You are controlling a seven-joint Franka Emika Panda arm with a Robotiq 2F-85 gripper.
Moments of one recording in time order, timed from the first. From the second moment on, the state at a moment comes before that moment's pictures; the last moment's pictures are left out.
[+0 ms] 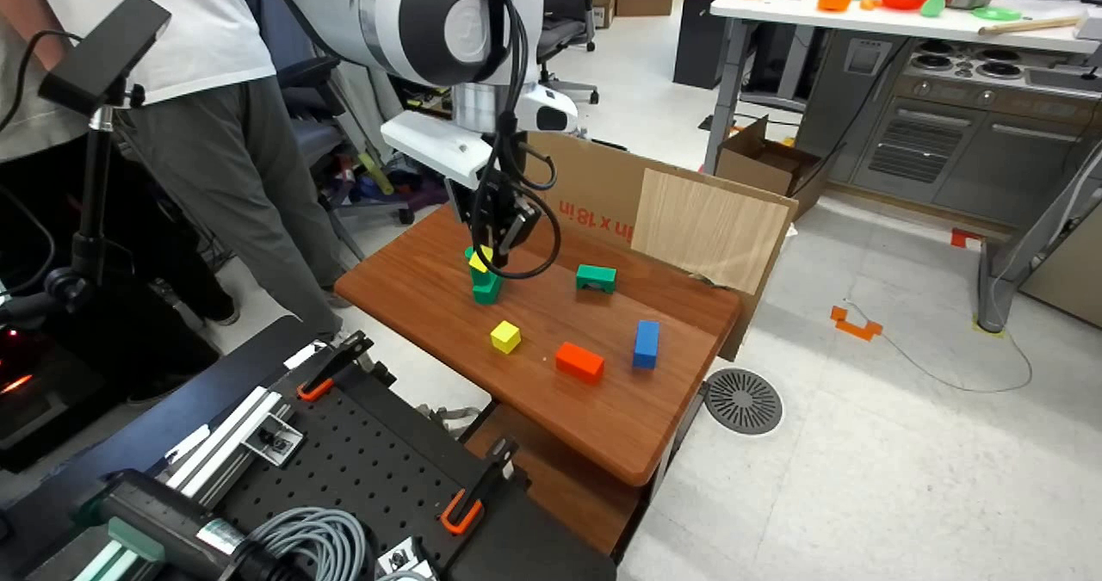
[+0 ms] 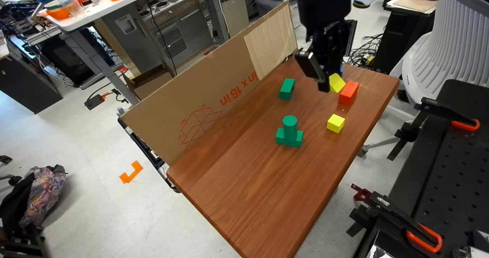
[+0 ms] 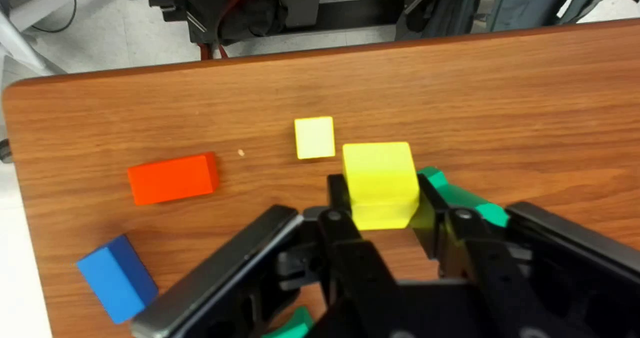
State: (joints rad) arm 0.02 0.30 0.02 -2.15 0.02 2.26 0.06
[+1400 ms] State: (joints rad) arm -0.02 0.44 -0.02 -2.27 -0.01 2.56 0.03
